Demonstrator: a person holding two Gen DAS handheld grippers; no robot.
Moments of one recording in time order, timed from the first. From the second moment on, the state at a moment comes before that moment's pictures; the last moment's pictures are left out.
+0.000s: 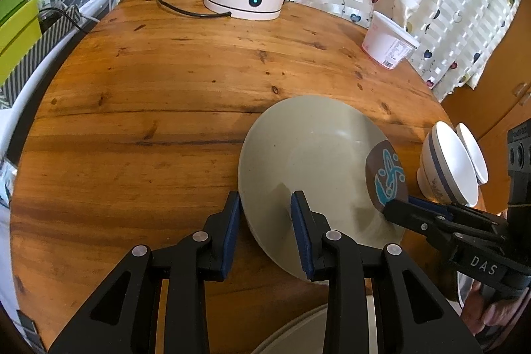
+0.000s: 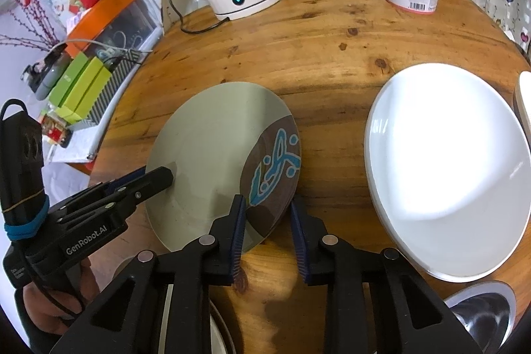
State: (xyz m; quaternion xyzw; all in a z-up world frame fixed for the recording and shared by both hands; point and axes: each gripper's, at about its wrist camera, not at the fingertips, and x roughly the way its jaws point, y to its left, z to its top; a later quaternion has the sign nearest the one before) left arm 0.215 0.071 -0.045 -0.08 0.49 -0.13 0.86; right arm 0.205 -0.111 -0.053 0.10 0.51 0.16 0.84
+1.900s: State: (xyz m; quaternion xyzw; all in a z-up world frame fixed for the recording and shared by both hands) left arm 0.111 0.078 -0.011 -0.10 0.46 -0.08 0.88; right arm 0.139 -0.105 -0.022 0.07 0.50 0.20 0.84
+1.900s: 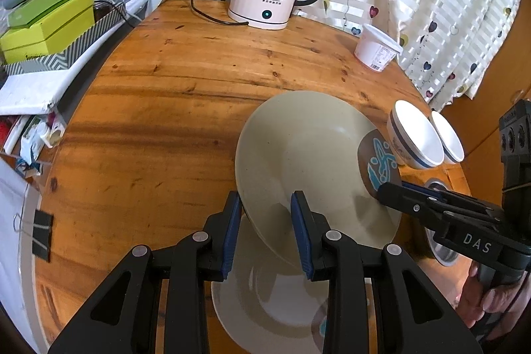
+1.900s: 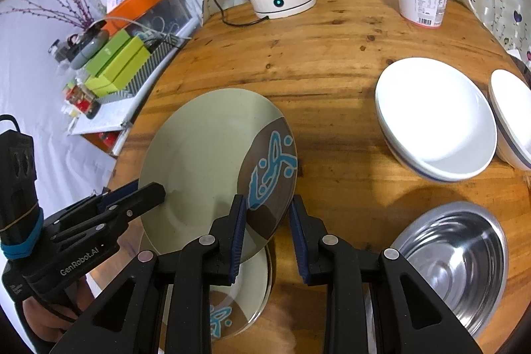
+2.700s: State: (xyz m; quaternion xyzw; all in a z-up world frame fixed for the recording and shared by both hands) left arm 0.064 0.075 -0.016 -0.12 0.47 -0.06 0.87; right arm 0.110 -0.103 -0.027 0.06 0.51 0.22 0.83
